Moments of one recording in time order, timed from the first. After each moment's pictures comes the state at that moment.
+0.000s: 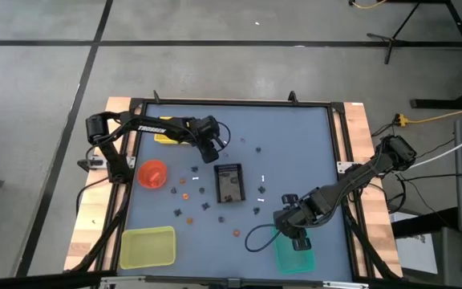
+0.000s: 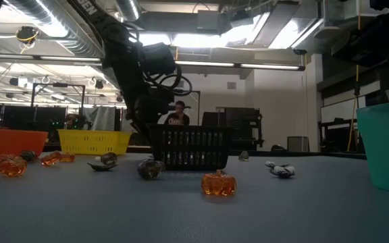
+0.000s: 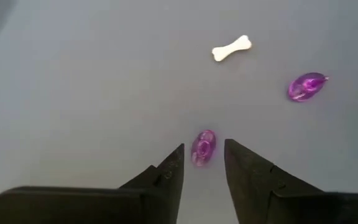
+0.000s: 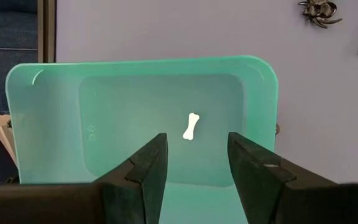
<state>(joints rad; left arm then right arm) 0.38 1.73 0.97 -0.35 -0.14 -0.08 0.58 1.59 1.13 -0.81 -0.12 0.46</state>
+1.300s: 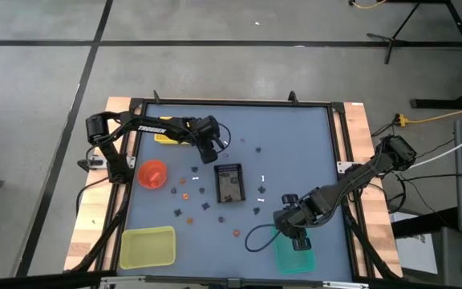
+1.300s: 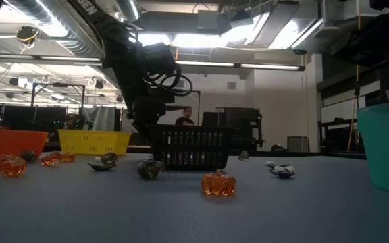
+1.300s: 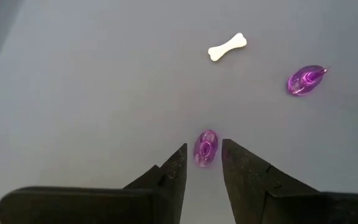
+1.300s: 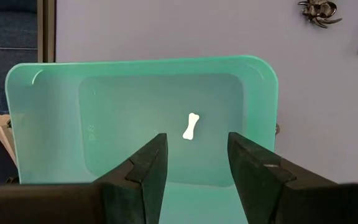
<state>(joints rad) 0.38 1.73 0.97 -0.34 -0.14 0.01 0.58 1.59 1.13 -0.81 -0.12 0.46</state>
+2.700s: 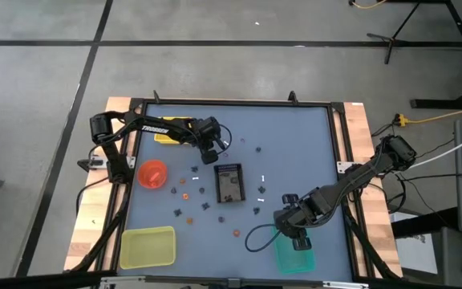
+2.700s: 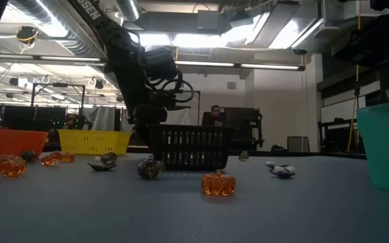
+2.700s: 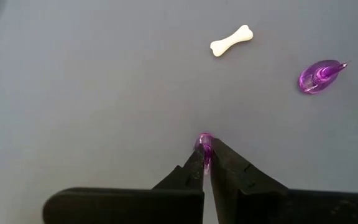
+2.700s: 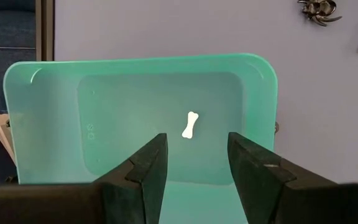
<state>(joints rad) 0.38 1.77 0.97 -0.32 -0.14 0.01 0.58 1.59 1.13 -0.81 -0.12 0.46</state>
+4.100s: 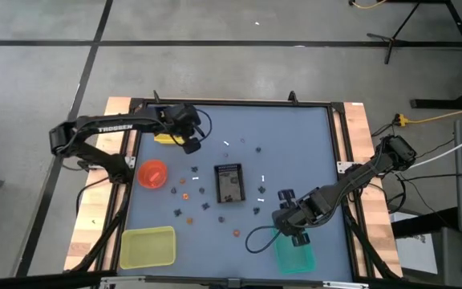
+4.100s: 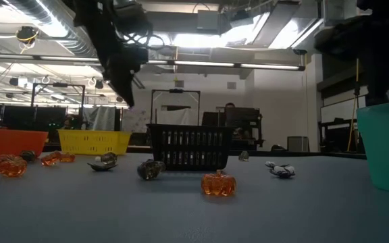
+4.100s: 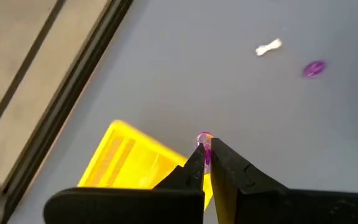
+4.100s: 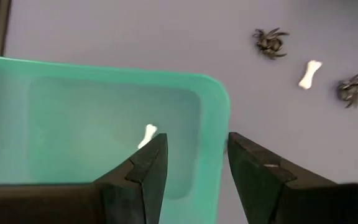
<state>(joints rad) 0.43 1.35 0.97 -0.67 -0.23 -0.02 0.58 1.59 1.13 -0.81 0.04 0.31</state>
